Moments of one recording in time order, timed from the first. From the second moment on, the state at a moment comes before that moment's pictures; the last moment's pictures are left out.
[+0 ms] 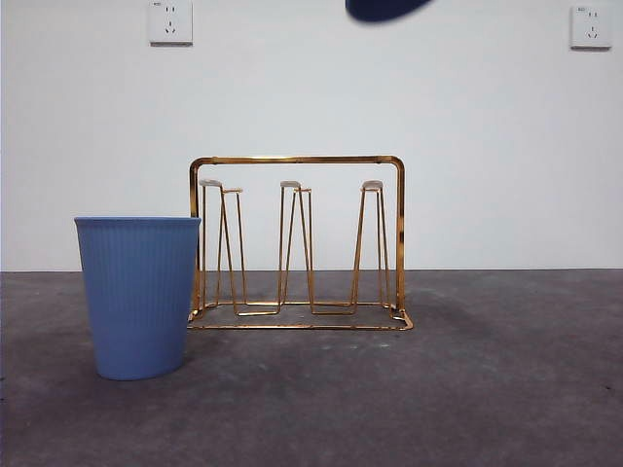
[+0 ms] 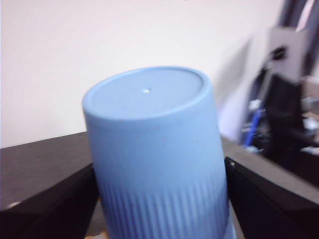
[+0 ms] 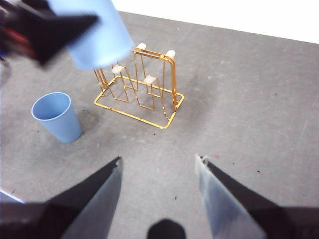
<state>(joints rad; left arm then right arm) -0.98 1.40 1.11 0.25 -0.40 -0.18 0.65 0.61 1.36 -1.25 0.15 0.11</state>
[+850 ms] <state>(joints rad) -0.95 1.72 1.11 0.46 -0.63 -0.13 0.65 0.61 1.36 -1.31 0.15 0.09</state>
